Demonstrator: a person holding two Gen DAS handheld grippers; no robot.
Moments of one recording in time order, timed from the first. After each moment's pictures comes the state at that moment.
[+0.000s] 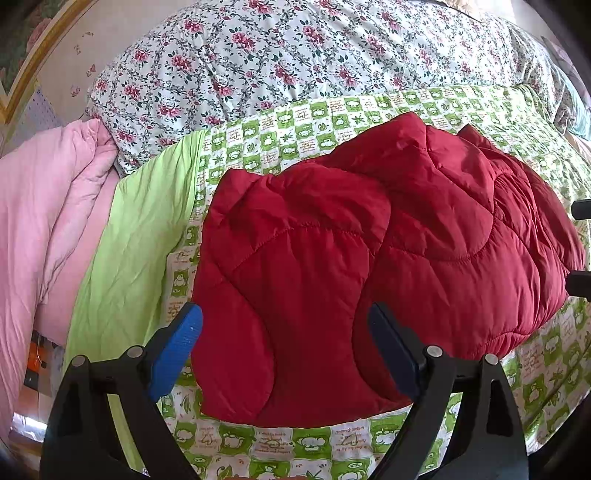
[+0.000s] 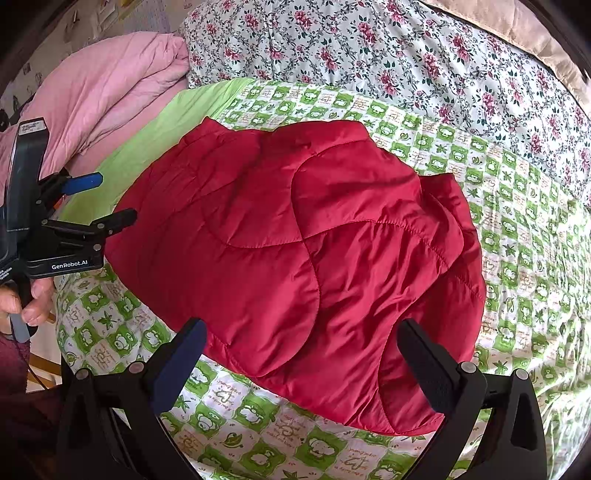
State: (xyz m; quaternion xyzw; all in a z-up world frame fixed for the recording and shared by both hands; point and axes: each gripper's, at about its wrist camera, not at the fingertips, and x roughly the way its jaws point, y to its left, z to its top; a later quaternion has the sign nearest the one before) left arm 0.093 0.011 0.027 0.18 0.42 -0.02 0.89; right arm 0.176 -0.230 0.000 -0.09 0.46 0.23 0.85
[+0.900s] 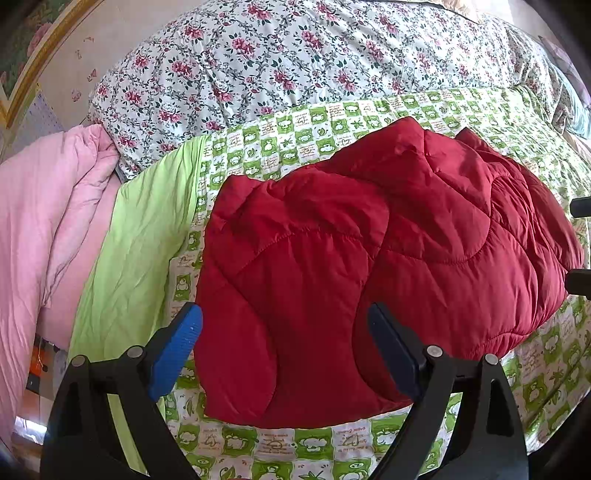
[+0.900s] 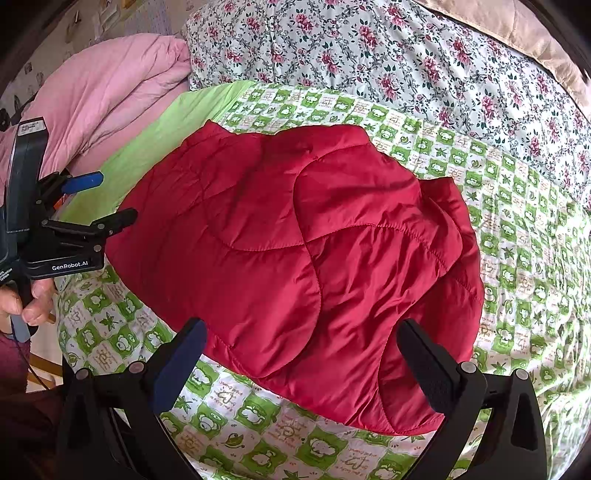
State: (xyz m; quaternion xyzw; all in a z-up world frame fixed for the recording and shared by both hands) left arm 0.091 0.009 0.030 0.18 0.42 -0.02 0.89; right arm 0.174 -0.228 0.005 -0.09 0.46 0.23 0.85
